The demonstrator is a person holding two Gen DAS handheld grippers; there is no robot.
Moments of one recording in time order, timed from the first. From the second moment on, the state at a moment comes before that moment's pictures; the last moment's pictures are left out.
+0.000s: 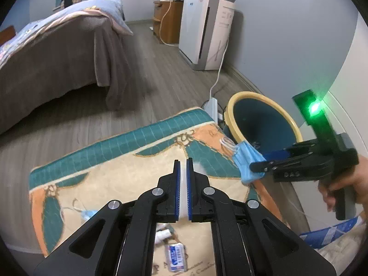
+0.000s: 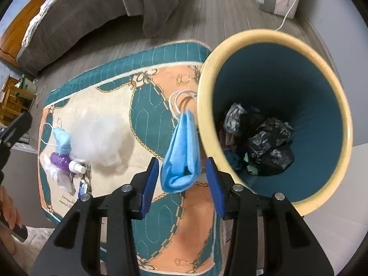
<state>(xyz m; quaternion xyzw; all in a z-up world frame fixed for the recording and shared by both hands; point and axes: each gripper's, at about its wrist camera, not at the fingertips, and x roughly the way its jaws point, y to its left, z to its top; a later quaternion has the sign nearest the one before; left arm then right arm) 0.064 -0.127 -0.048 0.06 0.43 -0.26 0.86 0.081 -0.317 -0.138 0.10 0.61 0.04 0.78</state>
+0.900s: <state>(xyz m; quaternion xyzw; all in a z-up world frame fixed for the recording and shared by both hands) 0.088 -0.166 -0.146 0.15 0.52 -0.22 0.81 0.076 -0.361 -0.083 0.15 0.53 0.02 0.83</state>
